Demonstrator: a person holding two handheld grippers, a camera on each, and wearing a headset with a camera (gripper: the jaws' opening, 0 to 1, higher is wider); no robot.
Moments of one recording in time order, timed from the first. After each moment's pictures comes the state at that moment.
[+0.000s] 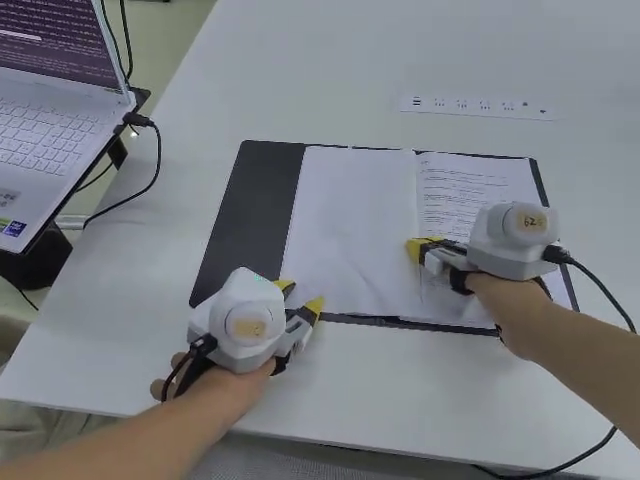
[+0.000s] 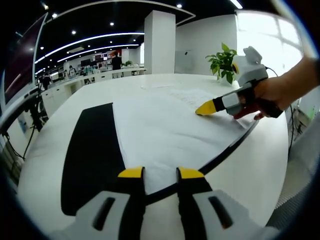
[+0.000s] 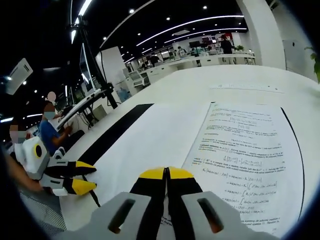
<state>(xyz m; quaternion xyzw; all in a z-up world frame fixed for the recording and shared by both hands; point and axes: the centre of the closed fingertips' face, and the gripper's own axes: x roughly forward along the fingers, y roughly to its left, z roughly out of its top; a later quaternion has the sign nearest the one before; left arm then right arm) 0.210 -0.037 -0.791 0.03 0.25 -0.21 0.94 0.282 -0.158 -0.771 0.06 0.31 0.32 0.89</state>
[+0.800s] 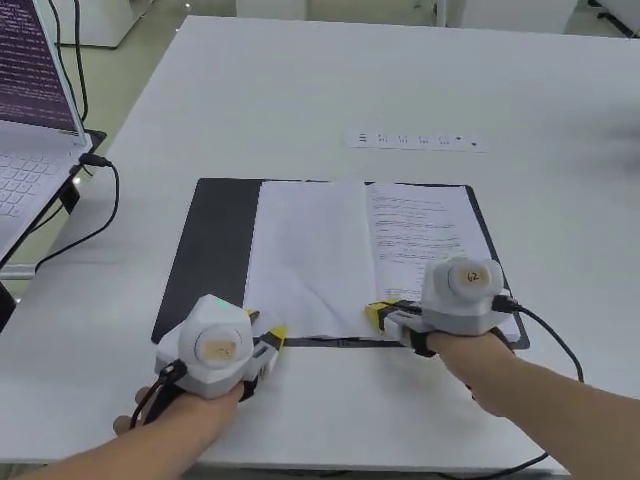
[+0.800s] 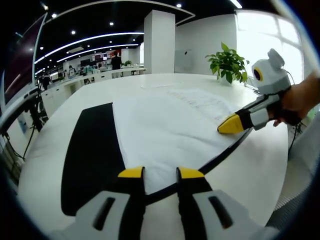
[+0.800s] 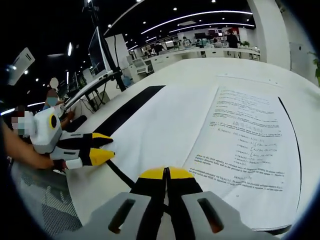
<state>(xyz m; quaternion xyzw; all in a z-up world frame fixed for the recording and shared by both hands) 0.207 -0.037 -0.789 0.03 0.26 -0.21 0.94 0.217 -0.165 -0.784 0.02 0.35 0.33 0.88</state>
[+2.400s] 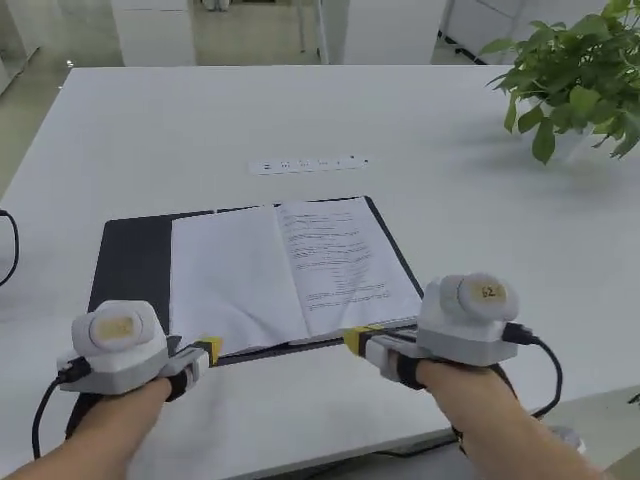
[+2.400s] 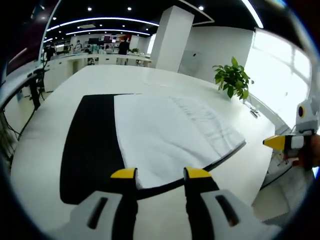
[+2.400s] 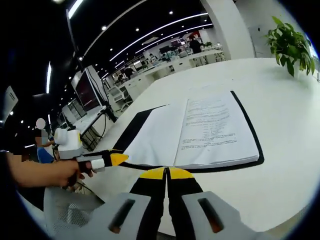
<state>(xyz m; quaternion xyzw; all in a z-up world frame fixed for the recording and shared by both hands) 0.191 -0.035 -0.746 -0.08 0.31 -0.22 0.92 0.135 -0.224 -0.687 0.14 0.29 0.20 0.93</state>
